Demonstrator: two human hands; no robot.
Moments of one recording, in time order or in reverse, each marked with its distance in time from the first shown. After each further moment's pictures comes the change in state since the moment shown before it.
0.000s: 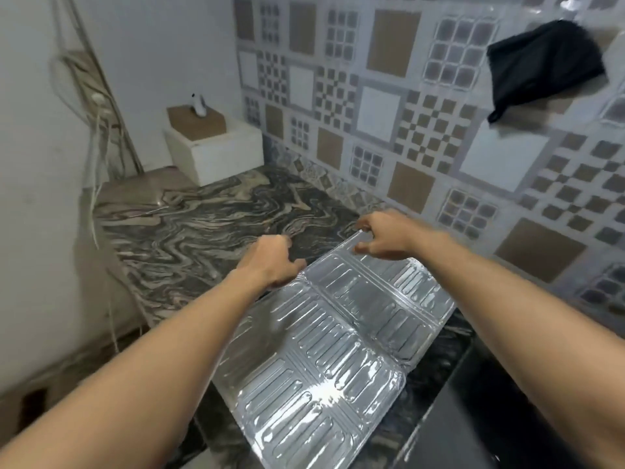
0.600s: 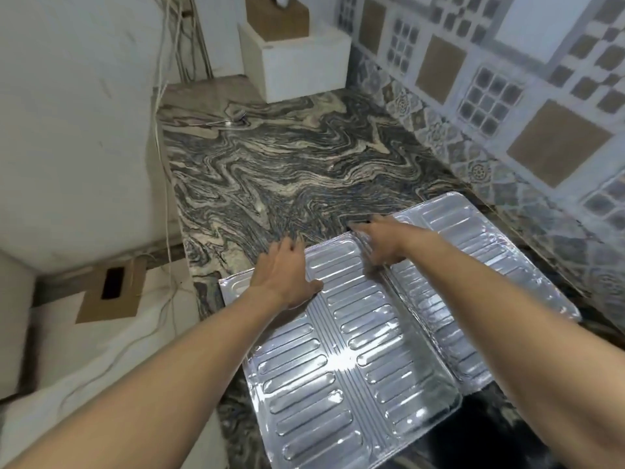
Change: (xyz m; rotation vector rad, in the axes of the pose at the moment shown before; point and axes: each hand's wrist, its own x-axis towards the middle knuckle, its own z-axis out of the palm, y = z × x) left_hand -0.021 -0.075 0.119 0.187 -0.092 -0.279; right_hand 0.133 -0.026 0.150 -0.159 -0.413 -0.179
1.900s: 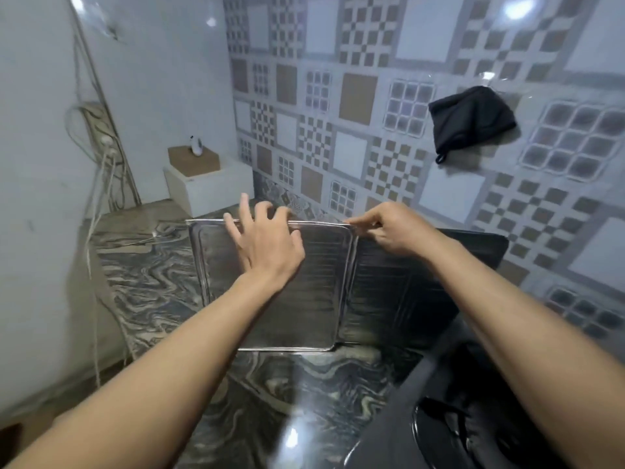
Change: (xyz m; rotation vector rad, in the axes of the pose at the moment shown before) left_hand -0.069 0.137 -0.183 -0.237 0.768 0.166; right_hand -0.276 0.047 -0.111 0.374 0.726 0.055
